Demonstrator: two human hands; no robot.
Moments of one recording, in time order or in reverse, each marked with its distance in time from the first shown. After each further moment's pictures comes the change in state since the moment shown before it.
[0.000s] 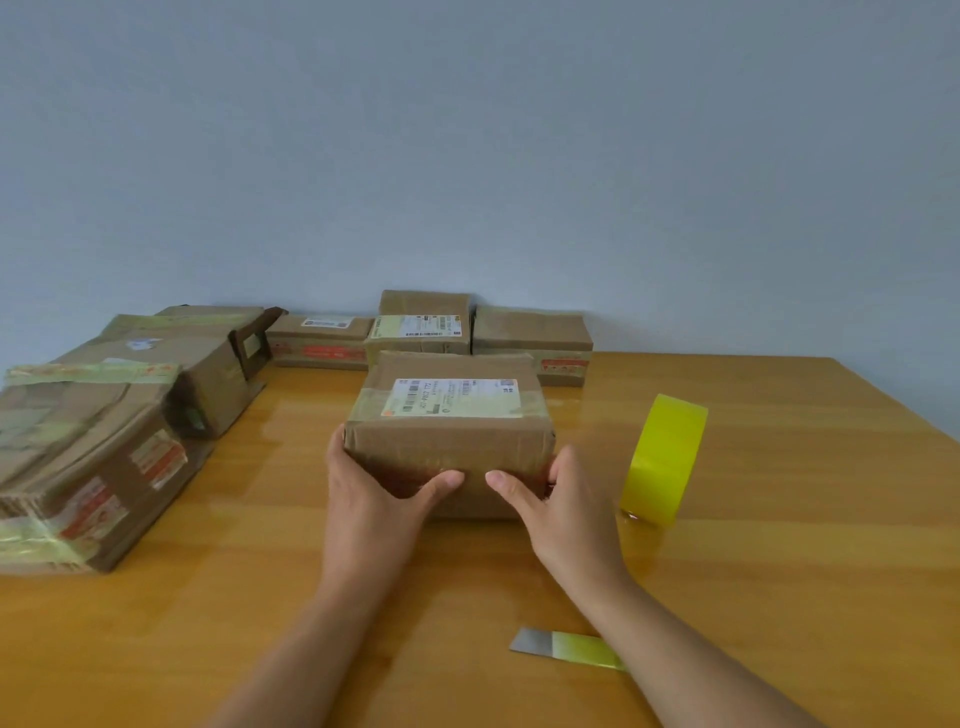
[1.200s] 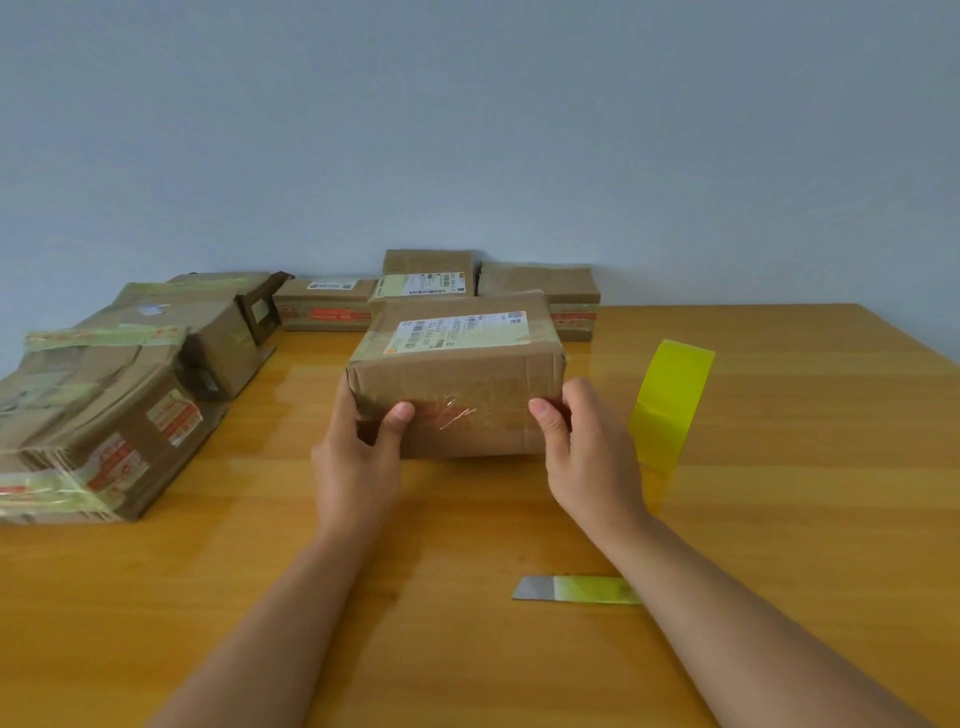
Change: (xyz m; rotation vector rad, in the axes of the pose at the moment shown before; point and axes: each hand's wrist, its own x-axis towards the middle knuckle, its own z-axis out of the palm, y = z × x) left_hand 0.006 -0.013 -0.005 -0.058 0.081 0.219; right_hand 0.007 0.016 -0.005 0.006 0.266 -0.408
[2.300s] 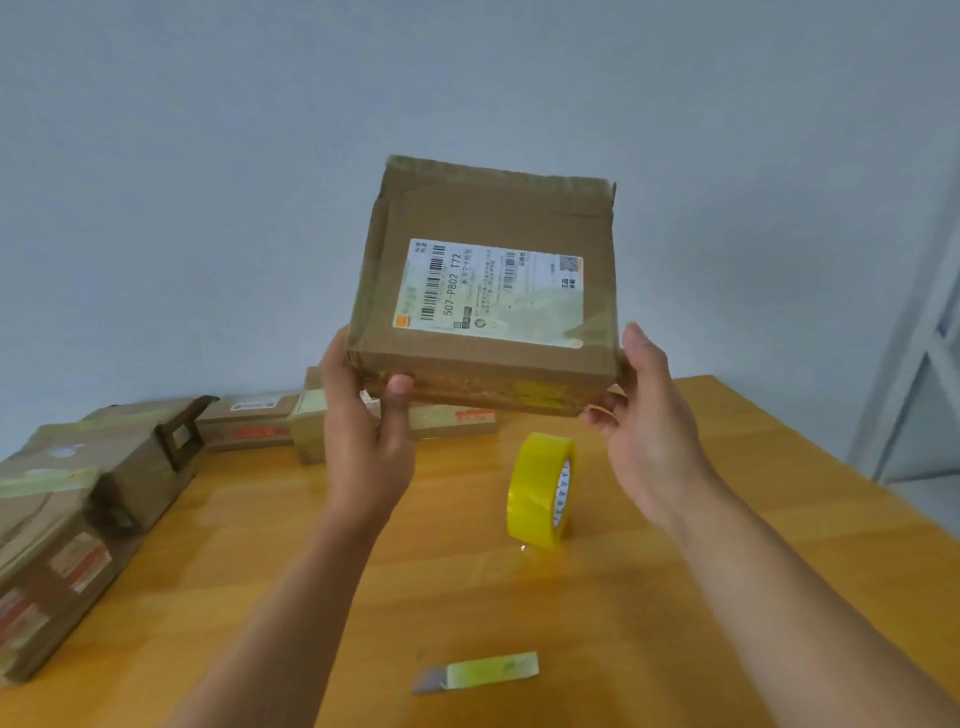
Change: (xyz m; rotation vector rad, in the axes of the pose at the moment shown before) left_hand 0.027 0.151 0.060 -0.320 -0.007 0.536; right_hand 0.086 -0.024 -0.185 0.976 0.020 0.573
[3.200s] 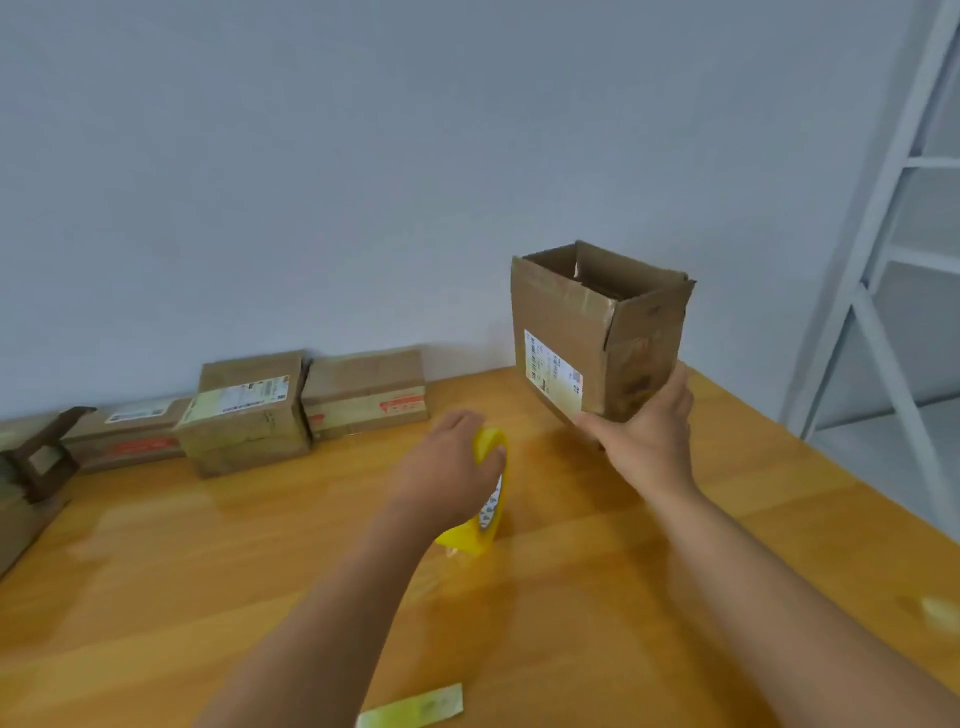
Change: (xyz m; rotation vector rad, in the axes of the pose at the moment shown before) left_hand -0.036 -0.028 0.129 0.600 -0.916 -0.302; right_hand 0.070 0.092 -0.140 -0.920 0.501 0.040
